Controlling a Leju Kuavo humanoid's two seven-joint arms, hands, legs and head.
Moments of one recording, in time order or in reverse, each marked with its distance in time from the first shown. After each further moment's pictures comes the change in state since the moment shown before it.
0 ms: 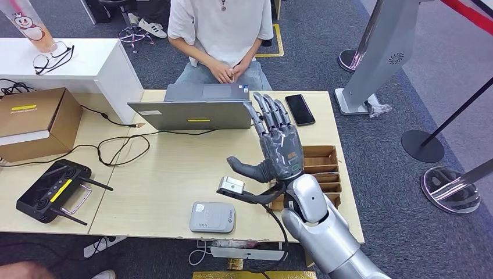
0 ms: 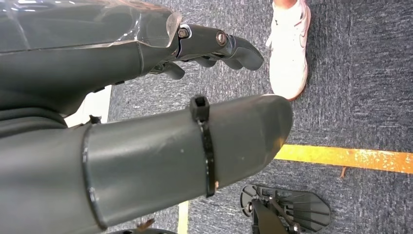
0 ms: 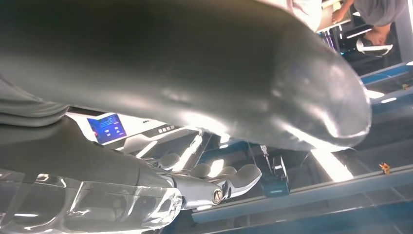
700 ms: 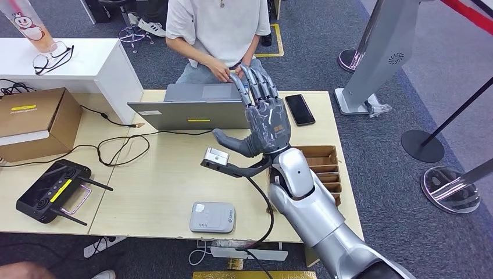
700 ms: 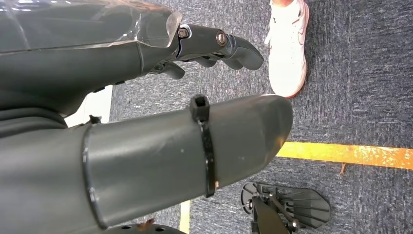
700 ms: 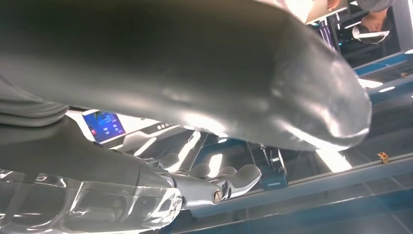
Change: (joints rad) left arm -0.015 -0.001 -0.001 0.000 -0.011 -0.016 0.025; right arm -0.169 0.093 -0.008 0.147 -0.008 0.009 0.008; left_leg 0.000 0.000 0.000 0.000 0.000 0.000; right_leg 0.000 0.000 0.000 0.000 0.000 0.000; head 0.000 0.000
